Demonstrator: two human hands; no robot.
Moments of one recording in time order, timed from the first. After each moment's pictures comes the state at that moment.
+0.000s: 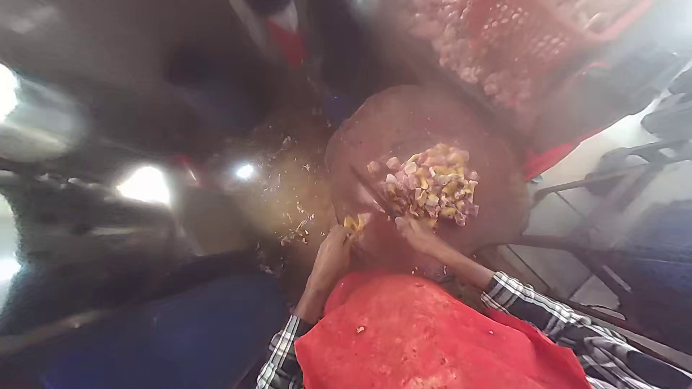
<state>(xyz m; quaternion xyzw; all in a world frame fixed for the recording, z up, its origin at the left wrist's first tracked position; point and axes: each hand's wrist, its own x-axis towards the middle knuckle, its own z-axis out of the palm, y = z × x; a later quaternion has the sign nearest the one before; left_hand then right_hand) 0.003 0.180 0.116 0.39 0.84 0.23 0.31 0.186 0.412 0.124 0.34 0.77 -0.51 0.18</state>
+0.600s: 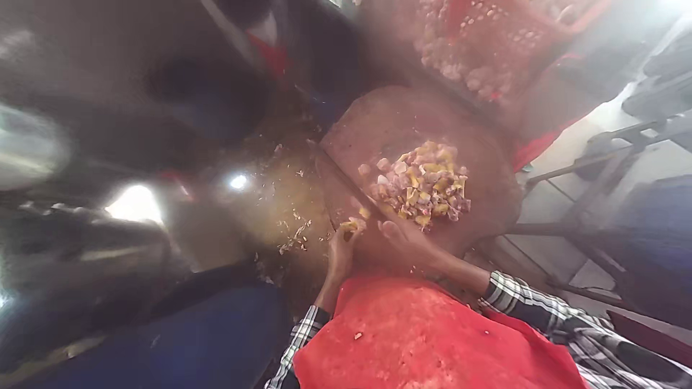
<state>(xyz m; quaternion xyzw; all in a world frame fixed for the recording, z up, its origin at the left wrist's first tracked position) 0.027 0.213 0.065 0.23 0.85 0.38 0.30 0.170 0.382 0.185 0.22 0.80 -0.55 0.01</state>
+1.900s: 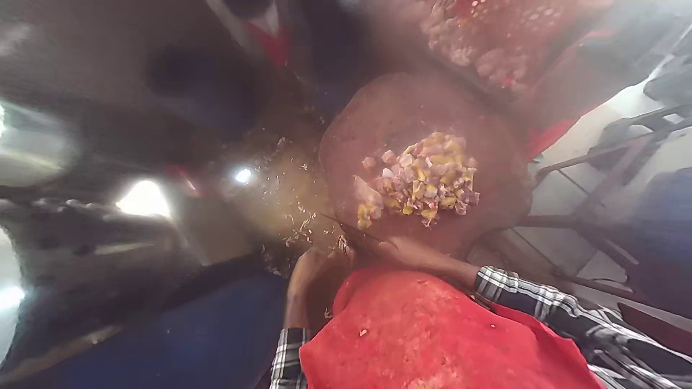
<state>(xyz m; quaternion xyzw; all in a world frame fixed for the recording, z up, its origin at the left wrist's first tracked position) -0.035 0.096 0.062 0.16 0.82 0.24 0.50 0.195 0.364 0.092 0.23 0.82 -0.45 0.28</state>
